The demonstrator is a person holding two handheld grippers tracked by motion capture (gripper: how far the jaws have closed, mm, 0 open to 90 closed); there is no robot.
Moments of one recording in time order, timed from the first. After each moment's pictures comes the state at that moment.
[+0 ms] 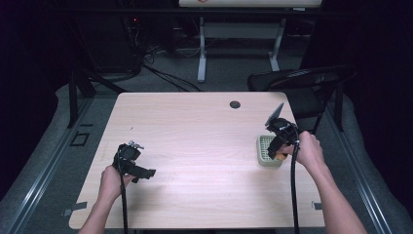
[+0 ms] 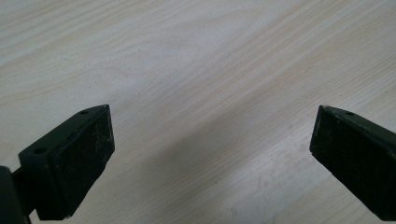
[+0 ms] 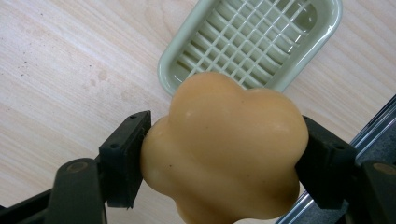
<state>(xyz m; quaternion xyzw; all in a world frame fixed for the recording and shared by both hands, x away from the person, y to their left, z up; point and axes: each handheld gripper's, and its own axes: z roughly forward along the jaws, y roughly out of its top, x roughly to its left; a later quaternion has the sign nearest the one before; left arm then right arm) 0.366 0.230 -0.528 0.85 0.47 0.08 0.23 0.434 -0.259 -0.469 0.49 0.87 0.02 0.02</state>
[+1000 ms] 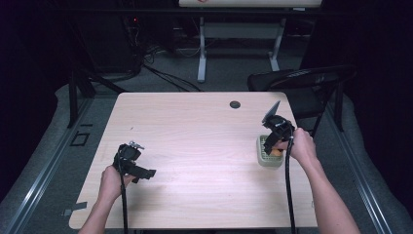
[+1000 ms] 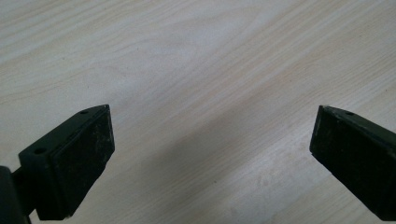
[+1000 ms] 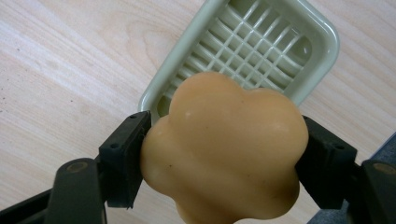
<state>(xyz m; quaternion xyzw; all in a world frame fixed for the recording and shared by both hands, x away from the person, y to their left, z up) 0.366 0.229 -0.528 0.85 0.47 0.08 0.22 0.461 -0.257 -0.487 0.50 0.87 0.02 0.02</state>
